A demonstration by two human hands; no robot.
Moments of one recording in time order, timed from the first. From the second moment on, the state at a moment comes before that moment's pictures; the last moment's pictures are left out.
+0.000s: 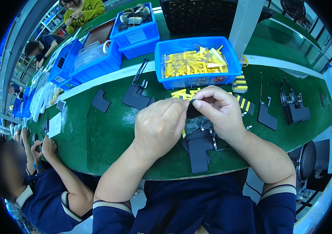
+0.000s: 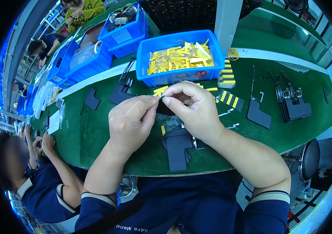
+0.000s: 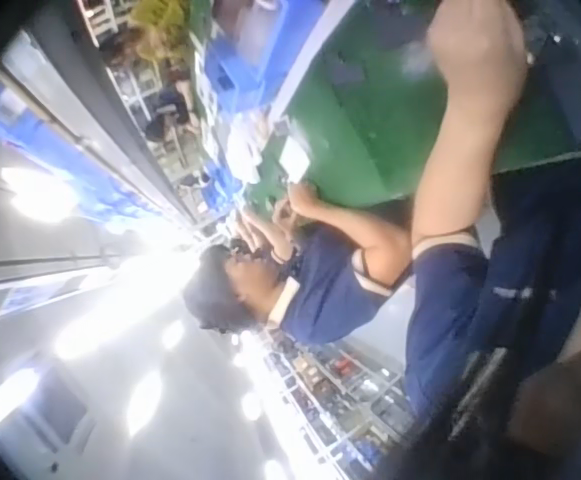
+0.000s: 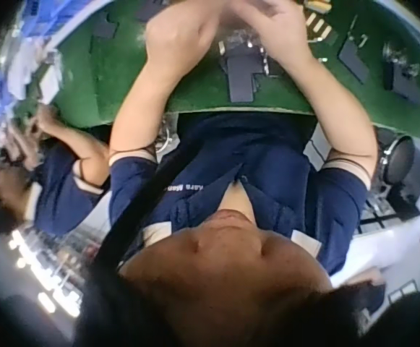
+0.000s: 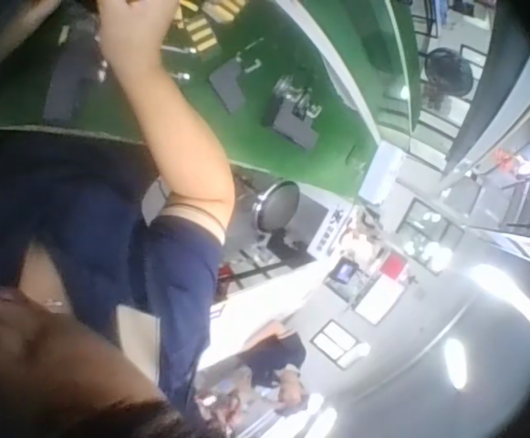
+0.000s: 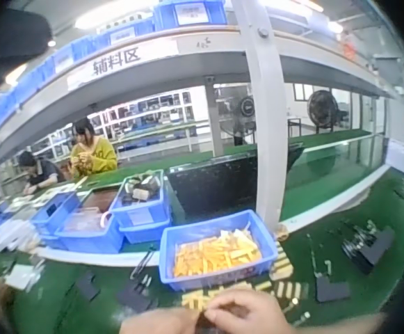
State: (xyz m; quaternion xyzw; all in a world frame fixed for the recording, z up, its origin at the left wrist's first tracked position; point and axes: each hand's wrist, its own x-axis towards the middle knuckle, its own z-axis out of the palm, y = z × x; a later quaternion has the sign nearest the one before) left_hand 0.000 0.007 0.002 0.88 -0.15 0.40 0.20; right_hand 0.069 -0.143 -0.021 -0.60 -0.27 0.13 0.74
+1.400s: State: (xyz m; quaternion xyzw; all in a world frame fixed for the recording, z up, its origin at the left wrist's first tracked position) left_hand -0.003 0.013 0.010 0.87 -0.06 0.26 0.41; right_hand 0.069 -0.142 -0.024 -0.63 -0.36 0.02 0.69
